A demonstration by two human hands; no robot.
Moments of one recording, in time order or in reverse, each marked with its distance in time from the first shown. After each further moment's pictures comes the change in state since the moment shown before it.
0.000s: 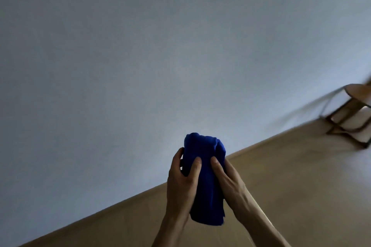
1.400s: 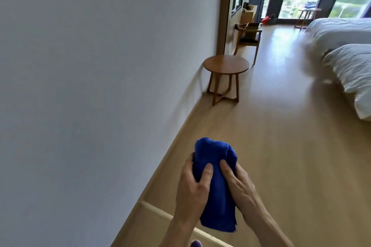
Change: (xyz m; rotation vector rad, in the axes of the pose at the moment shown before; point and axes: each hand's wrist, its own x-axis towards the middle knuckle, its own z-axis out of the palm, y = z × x) left_hand 0.065 0.052 0.555 0.120 -0.813 0.133; right_hand 0.086 0.004 -0.506 0.206 0.822 -0.023
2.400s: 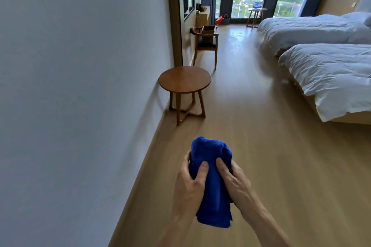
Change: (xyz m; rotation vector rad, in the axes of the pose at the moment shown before) left_hand 0.403 0.055 0.233 -0.002 -0.243 -0.008; right_hand 0.398 -0.101 -0.157 0.049 0.183 -0.008
